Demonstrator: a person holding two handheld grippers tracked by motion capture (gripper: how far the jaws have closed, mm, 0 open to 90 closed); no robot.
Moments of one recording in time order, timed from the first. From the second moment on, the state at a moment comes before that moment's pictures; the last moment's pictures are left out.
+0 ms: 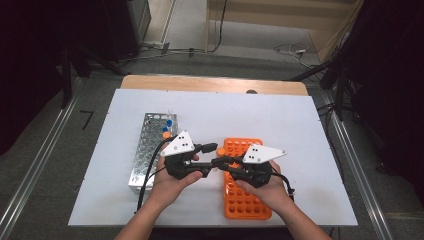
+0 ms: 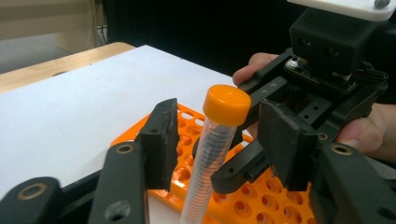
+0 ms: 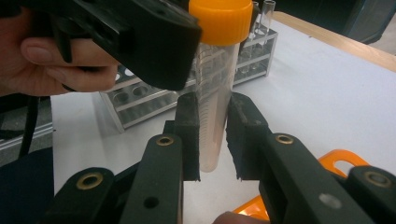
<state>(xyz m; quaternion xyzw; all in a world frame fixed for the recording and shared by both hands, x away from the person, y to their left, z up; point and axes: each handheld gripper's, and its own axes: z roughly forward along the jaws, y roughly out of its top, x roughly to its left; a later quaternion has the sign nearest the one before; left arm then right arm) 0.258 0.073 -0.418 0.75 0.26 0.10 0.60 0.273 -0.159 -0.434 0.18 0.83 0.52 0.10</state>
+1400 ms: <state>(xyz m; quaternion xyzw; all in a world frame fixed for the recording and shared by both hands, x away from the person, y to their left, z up) 0.258 0.082 -0.417 0.75 0.26 0.13 0.59 0.276 -0.164 -0.434 0.17 0.83 0.53 0.04</state>
